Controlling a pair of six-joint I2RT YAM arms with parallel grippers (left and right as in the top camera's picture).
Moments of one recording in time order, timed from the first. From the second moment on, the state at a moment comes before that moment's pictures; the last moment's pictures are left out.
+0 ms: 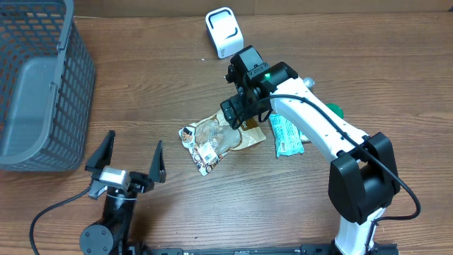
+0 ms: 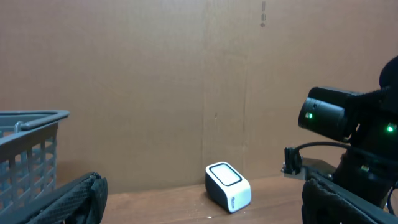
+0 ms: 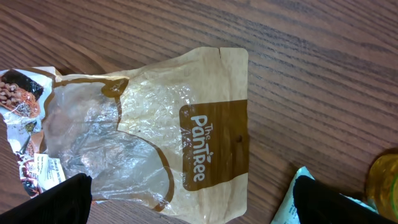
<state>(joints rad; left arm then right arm) 0.08 0.12 0.08 0.36 0.30 -0.11 0.54 1.98 1.64 -0.95 -0.07 0.06</state>
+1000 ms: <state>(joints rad) 0.08 0.02 0.01 -0.05 0.28 -0.07 0.54 1.98 1.64 -0.95 -0.07 0.06</state>
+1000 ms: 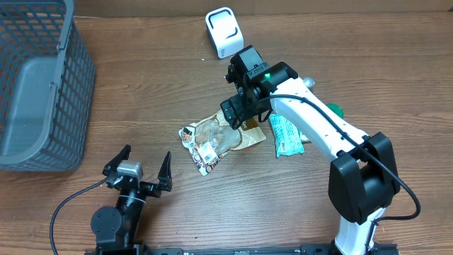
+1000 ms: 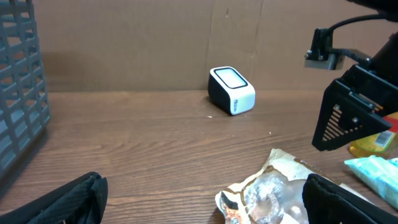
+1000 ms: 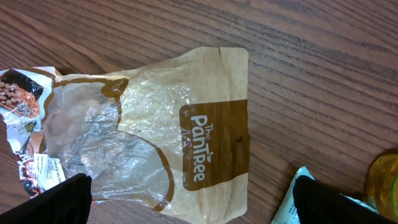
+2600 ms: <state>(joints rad) 0.08 0.02 0.01 -0.06 0.13 -0.02 0.54 1.98 1.64 -0.95 -0.07 0.06</state>
